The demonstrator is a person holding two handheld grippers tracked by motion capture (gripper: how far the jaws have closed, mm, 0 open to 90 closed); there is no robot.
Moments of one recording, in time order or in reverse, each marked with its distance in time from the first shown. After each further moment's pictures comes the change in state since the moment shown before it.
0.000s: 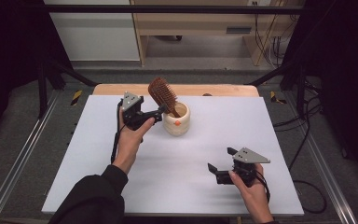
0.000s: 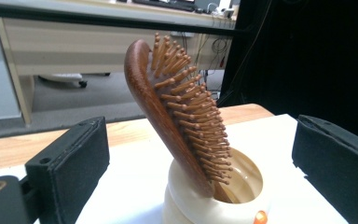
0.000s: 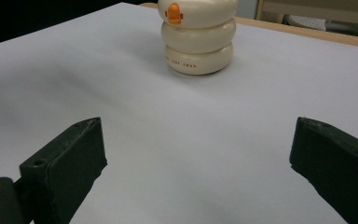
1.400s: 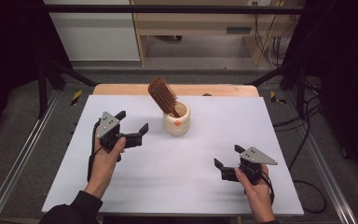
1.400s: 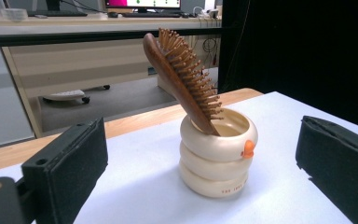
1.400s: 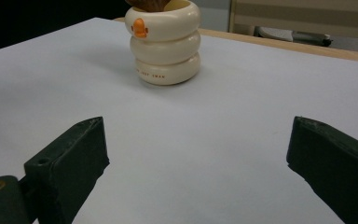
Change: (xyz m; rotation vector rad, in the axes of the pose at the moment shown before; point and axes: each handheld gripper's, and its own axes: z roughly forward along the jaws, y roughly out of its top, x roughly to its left) left arm 0.013 -0.022 -0.082 -0.024 -0.032 0.131; right arm -0.011 -0.003 -0.009 -0.058 -0.098 0.029
